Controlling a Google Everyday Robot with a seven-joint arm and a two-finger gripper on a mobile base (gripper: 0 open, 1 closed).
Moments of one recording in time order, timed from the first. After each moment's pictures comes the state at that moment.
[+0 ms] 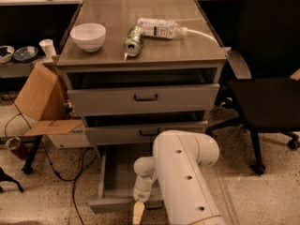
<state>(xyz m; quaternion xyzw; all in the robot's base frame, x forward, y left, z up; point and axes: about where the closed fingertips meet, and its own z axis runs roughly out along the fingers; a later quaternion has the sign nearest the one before) 0.442 0.062 0.152 0.64 -0.72 -0.26 0.11</state>
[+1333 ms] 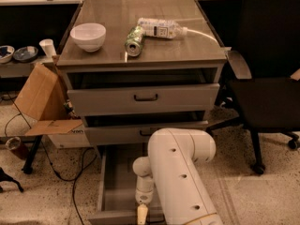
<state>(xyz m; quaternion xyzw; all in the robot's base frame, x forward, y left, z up) 0.420 0.035 0.166 0.64 -0.70 -0.26 0.18</state>
